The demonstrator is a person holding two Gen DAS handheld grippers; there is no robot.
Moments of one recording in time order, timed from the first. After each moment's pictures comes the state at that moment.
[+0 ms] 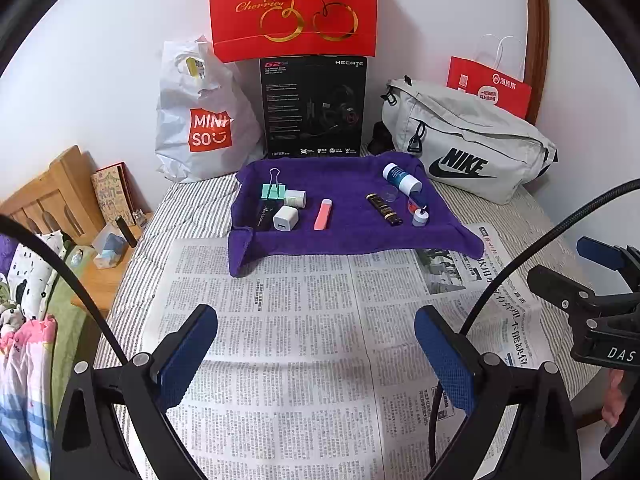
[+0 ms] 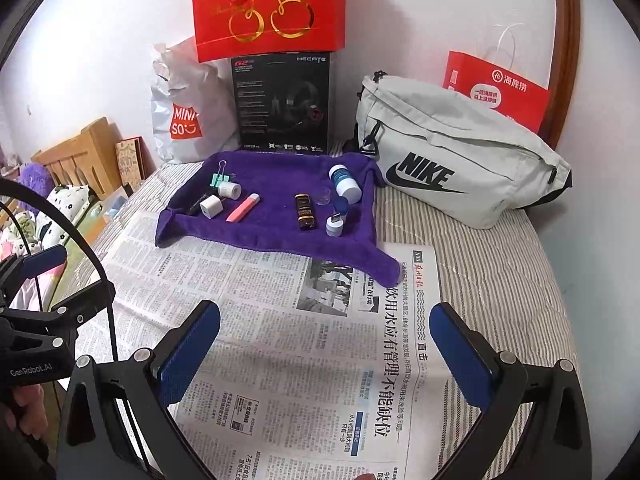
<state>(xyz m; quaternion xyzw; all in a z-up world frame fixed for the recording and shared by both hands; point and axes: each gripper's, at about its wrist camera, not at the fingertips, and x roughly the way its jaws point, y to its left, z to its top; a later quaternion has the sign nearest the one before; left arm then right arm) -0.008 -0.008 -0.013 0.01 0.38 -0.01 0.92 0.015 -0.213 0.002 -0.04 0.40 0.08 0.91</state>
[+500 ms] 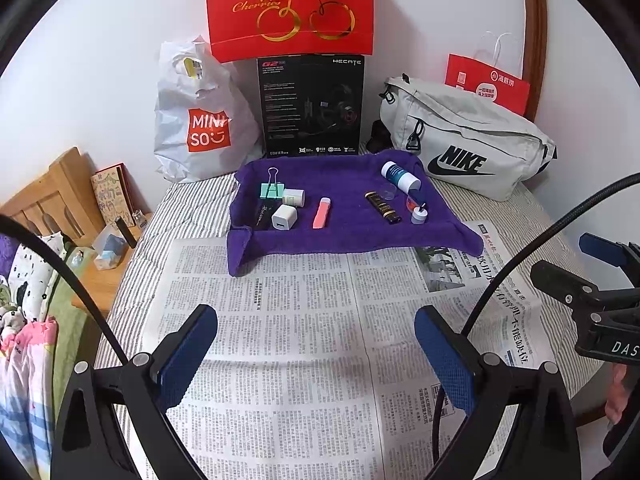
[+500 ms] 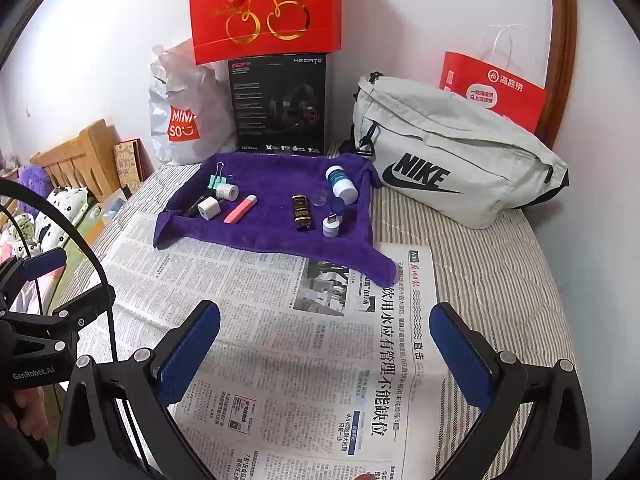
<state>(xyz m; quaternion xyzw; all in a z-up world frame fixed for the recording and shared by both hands) -0.008 -0.010 -0.014 0.02 0.38 -0.01 0.92 0.014 -0.216 0.004 -0.03 0.40 0.07 0.91</state>
